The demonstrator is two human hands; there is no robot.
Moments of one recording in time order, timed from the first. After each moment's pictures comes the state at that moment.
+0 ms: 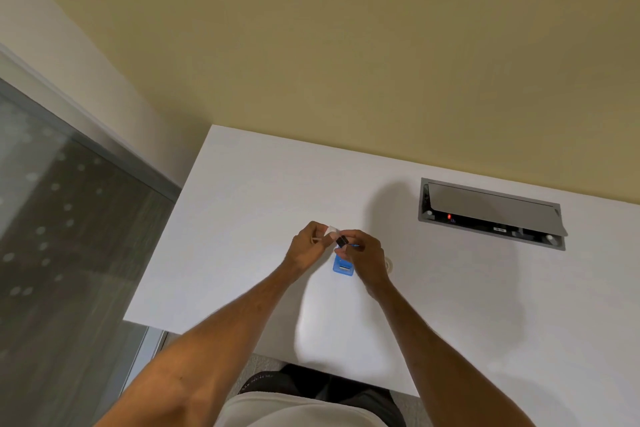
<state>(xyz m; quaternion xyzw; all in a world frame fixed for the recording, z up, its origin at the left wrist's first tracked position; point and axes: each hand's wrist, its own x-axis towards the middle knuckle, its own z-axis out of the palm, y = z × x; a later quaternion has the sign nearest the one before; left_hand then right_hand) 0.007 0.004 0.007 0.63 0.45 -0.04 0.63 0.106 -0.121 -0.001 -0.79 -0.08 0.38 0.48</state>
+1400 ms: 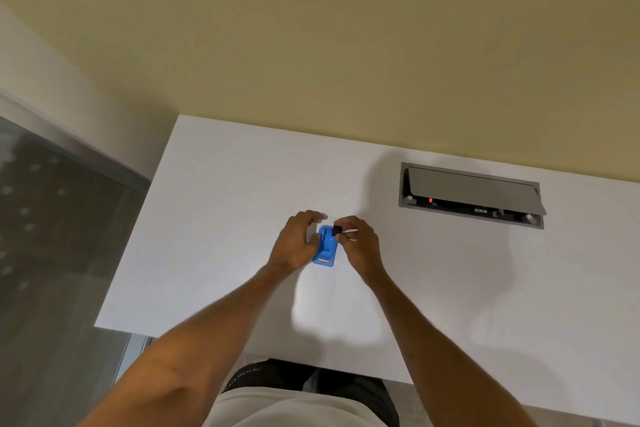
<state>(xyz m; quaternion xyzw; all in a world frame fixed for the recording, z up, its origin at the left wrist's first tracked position) 0.030 -0.007 -0.009 0.84 0.33 -0.05 0.44 0.139 -0.140 -0.015 -0.83 -0.16 0.33 0.42</state>
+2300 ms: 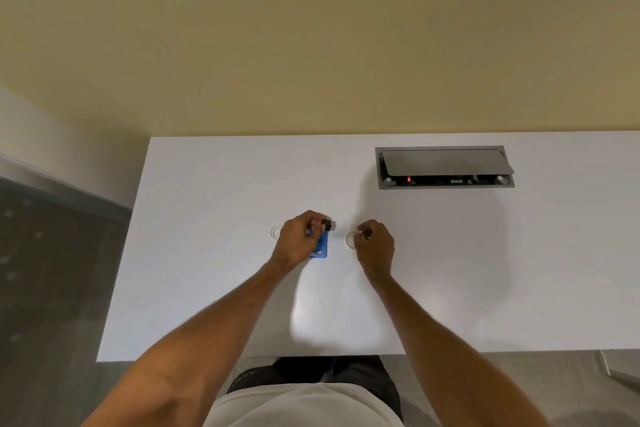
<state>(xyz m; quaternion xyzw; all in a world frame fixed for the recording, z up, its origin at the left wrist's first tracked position) 0.035 -0.027 0.002 0.80 0.30 -0.04 0.51 0.120 -0.189 -0.016 -0.91 -0.01 0.20 0.36</state>
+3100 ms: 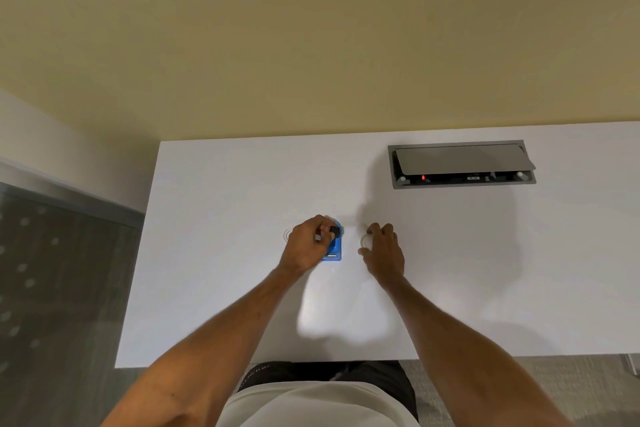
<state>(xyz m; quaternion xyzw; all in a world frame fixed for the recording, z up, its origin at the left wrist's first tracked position) 0.034 -0.015 -0.007 0.82 0.29 -0.07 0.49 0.122 -0.183 -0.036 -0.94 -0.15 0.27 0.14</state>
